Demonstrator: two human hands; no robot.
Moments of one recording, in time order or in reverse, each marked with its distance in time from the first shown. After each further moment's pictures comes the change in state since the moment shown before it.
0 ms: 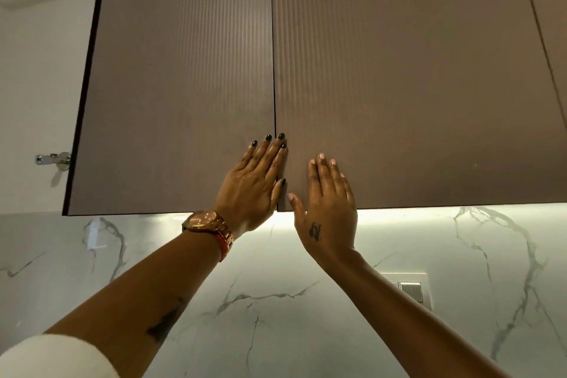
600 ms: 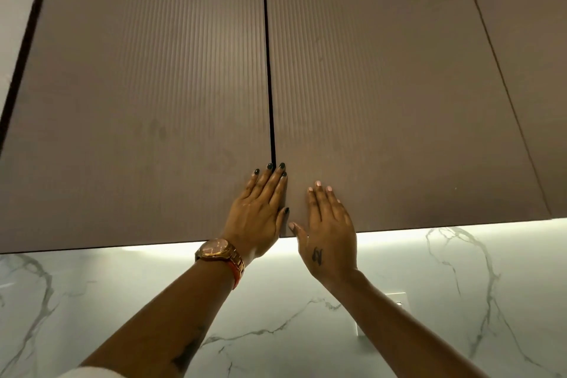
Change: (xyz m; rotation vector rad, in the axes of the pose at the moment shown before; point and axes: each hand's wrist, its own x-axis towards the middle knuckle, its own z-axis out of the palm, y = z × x) left_hand 0.018 -0.006 0.080 -0.126 0.056 0.030; right_hand 0.005 0.017 0.053 -0.253 -0.125 -0.021
